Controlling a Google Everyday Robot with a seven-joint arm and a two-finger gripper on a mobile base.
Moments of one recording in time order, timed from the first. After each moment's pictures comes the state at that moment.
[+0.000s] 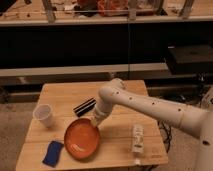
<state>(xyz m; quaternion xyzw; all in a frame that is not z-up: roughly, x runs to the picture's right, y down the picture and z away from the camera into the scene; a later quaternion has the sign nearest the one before) -0.053 0.165 0.774 -0.01 -0.42 -0.80 0.44</state>
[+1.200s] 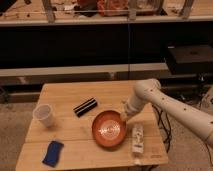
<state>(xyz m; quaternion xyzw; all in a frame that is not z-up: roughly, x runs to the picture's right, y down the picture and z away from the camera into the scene) 0.121 0.179 0.789 -0.07 -0.39 -0.74 0.55</state>
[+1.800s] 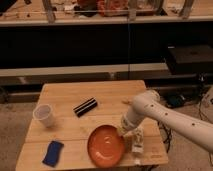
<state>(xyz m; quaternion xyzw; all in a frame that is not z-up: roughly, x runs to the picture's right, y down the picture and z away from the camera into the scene) 0.062 0.223 0.737 -0.03 -0.40 -0.78 0.48</state>
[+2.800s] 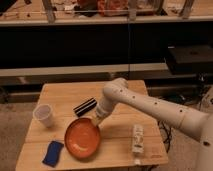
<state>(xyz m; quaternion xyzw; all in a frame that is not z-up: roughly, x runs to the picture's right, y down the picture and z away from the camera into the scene) -0.045 0.157 0.782 0.01 -0.44 -0.78 0.44</state>
